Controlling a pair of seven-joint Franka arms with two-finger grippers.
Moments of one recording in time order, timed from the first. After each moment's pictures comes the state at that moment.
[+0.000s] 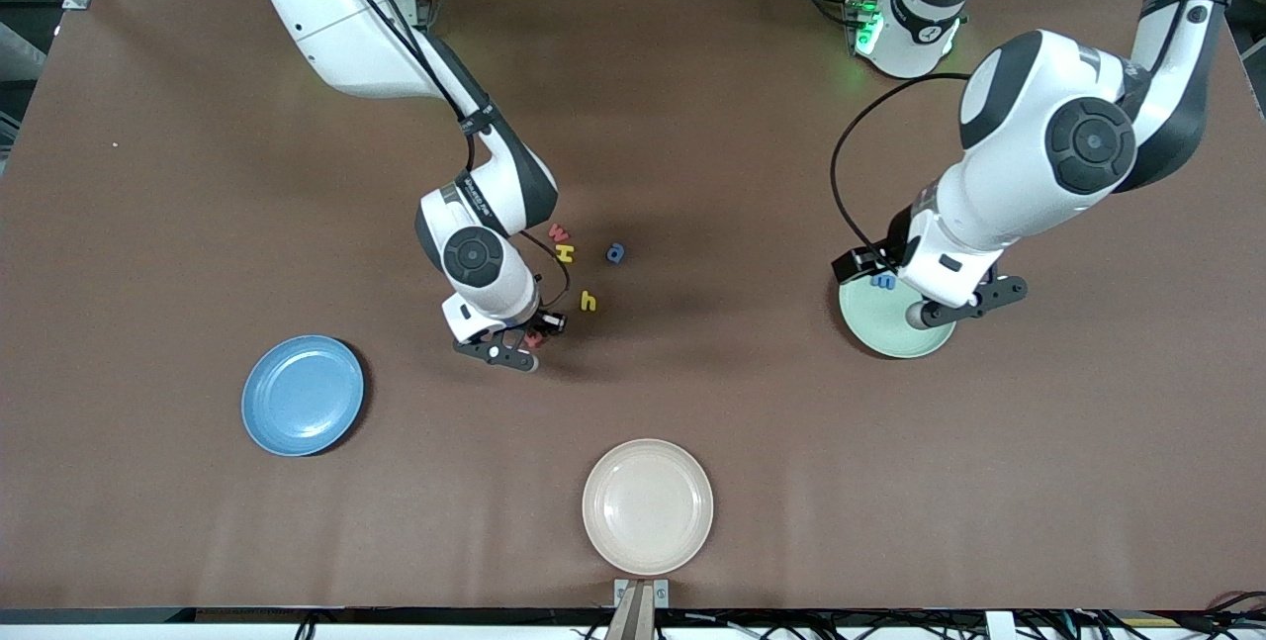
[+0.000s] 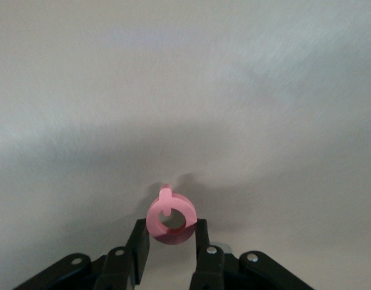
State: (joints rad) left arm 0.04 0.26 -0.46 -1.68 -0.06 1.88 -0.67; right arm 0.52 0.68 -0.01 -1.67 0.06 2.36 0.76
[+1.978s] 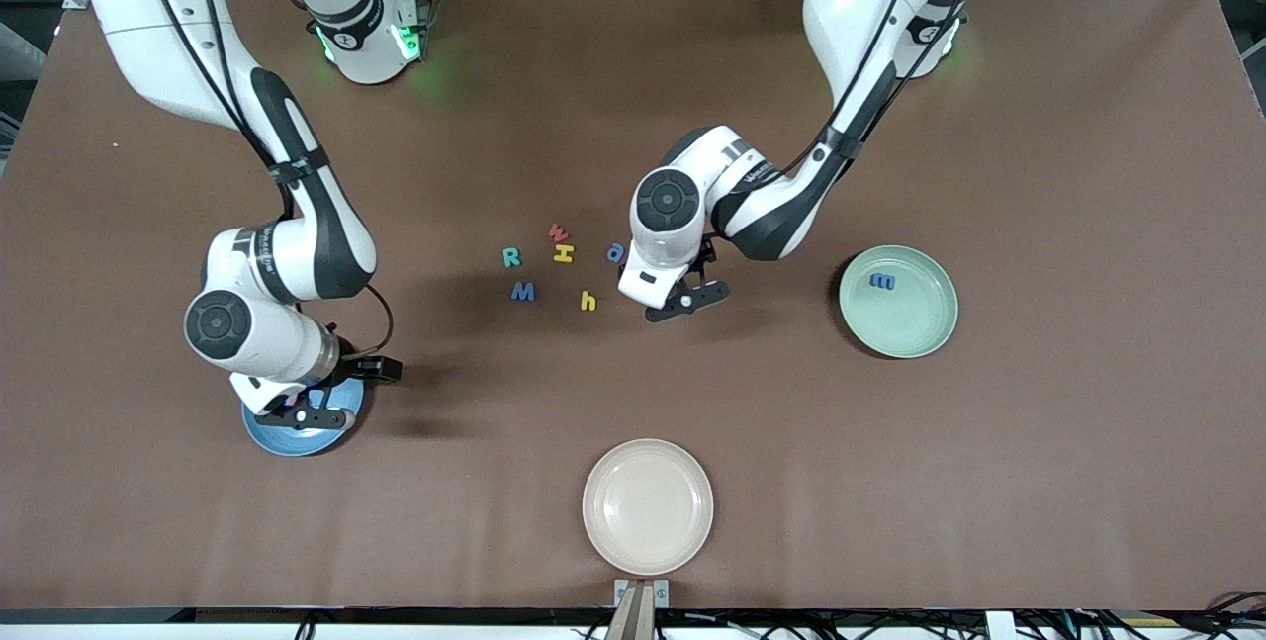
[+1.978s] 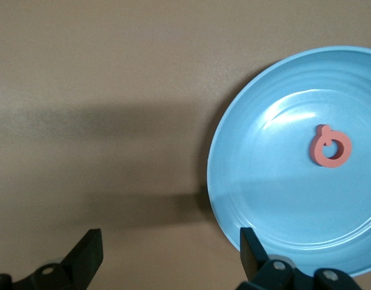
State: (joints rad) left arm -0.63 0.76 -0.18 -1.45 0.10 2.11 -1.14; right arm 0.15 0.63 0.00 -1.65 0.02 2.24 0.20
